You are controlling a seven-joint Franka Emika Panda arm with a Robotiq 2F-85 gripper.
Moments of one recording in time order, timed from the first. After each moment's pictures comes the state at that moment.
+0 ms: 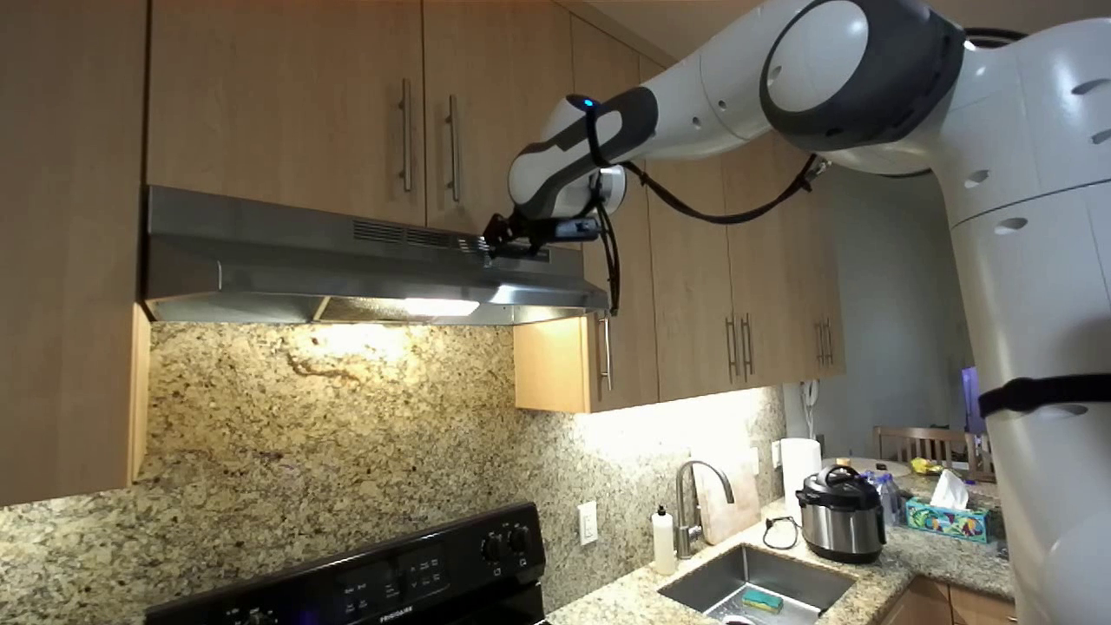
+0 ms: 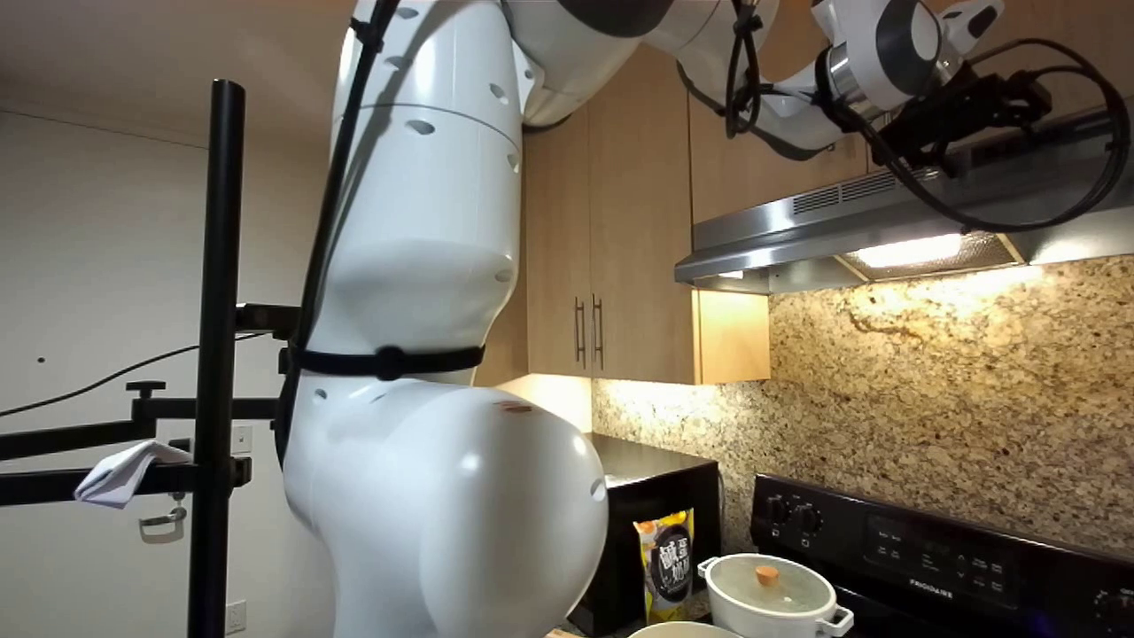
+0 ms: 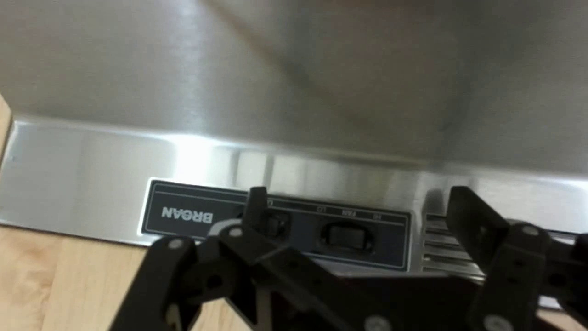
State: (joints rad) arm 0.11 0.04 -0.26 -1.57 -0.13 2.70 0.02
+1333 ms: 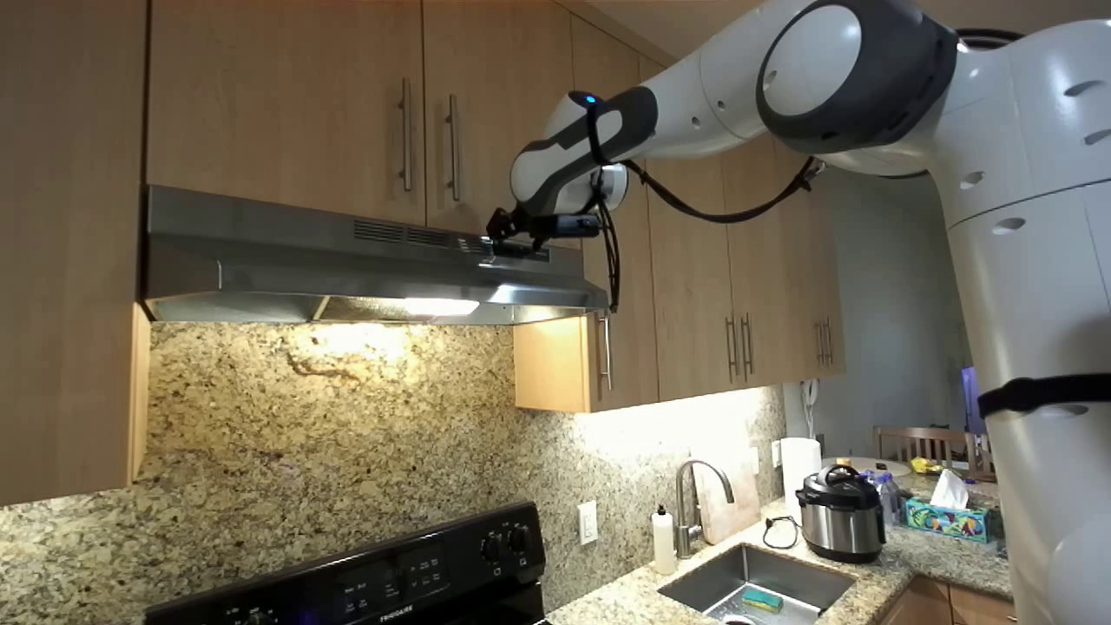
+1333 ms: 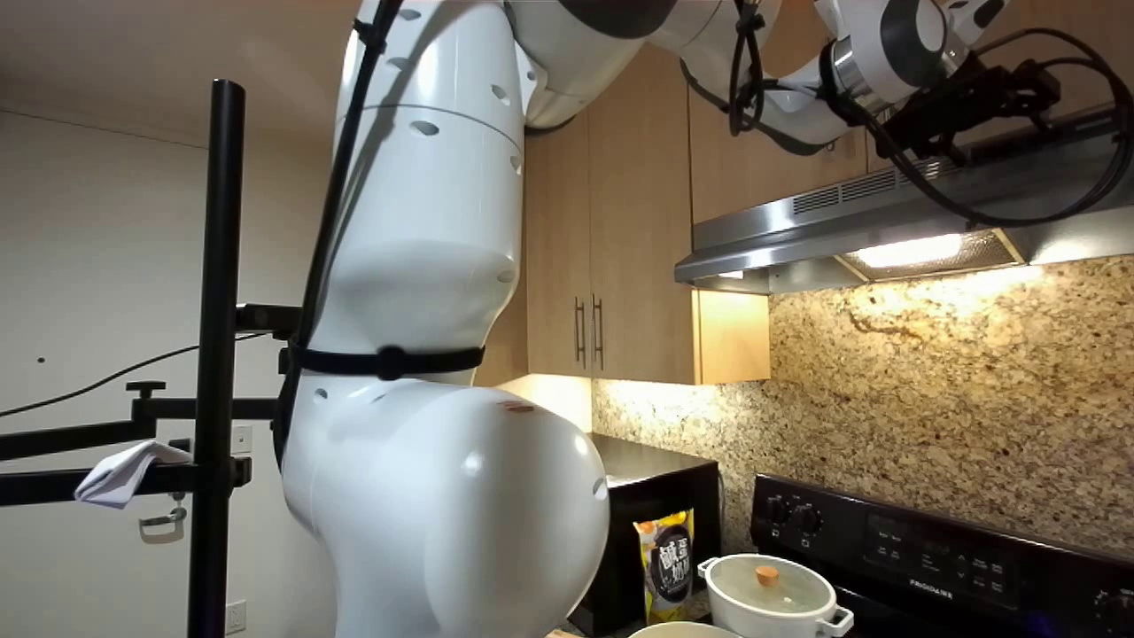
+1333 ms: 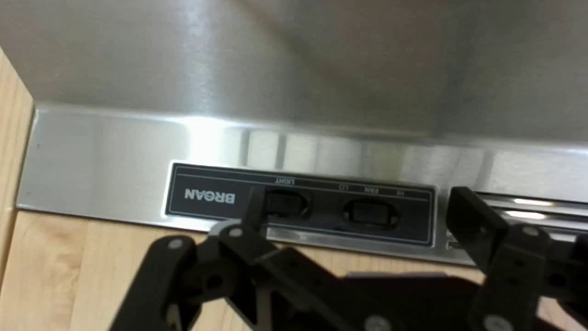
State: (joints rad) arm 0.12 0.05 -0.29 -1.54 -0.13 2.70 0.05
